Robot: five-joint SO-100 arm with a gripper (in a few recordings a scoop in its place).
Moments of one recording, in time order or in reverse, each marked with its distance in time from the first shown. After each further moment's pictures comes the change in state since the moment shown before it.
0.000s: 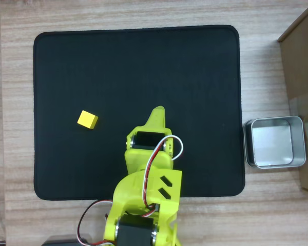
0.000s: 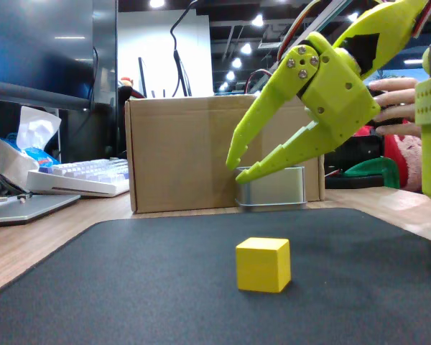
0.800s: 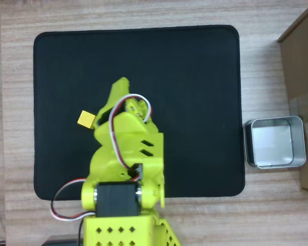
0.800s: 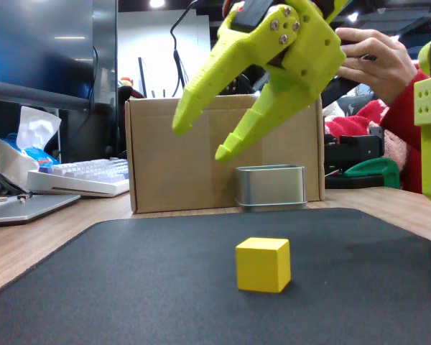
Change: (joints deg) arm -10.5 -41.0 -27.3 -0.2 -25.4
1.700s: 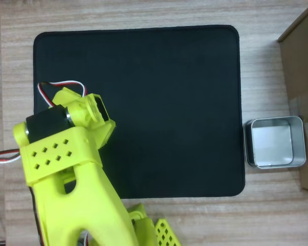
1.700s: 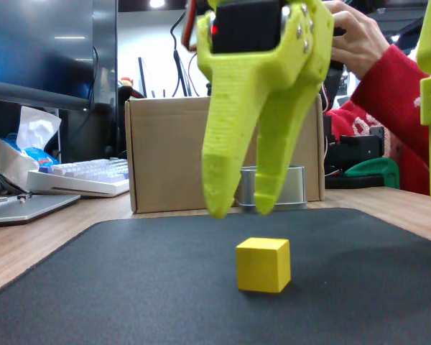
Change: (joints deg) arm -19.8 -38.2 -26.6 17.7 -7.0
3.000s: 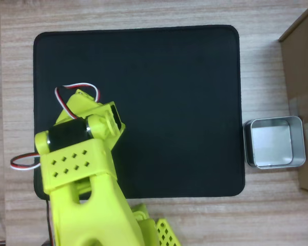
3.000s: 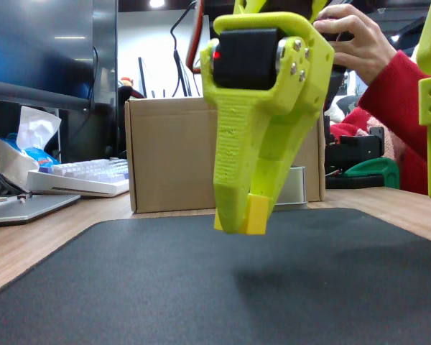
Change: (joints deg) arm 3.7 4.8 9.9 -10.5 0.3
